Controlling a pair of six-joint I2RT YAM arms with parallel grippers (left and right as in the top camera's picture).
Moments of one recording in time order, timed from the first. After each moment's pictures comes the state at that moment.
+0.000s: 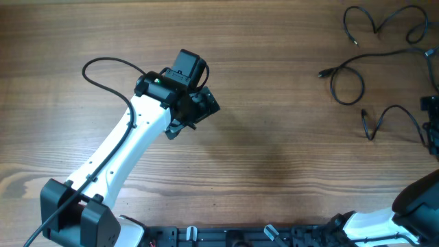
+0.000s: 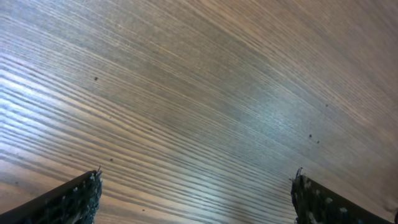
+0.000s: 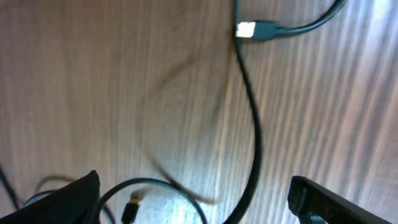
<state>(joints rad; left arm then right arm) -0.46 1.59 1.34 -1.09 0.05 -0.97 -0.74 1.70 1.35 -0.95 0.06 0.76</state>
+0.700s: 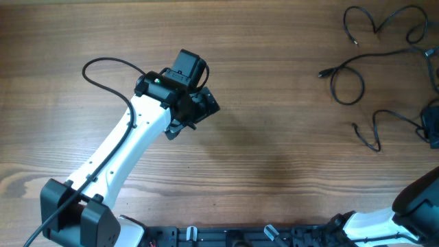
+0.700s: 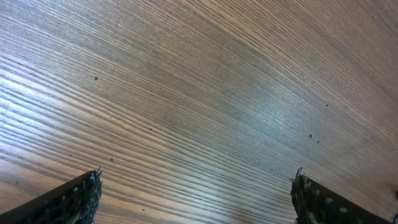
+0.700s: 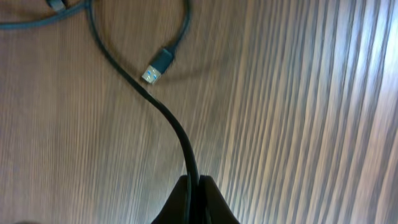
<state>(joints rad) -0.46 1.59 1.34 -1.09 0.05 -0.97 -0.74 1.70 1.18 -0.64 0.14 0.68</state>
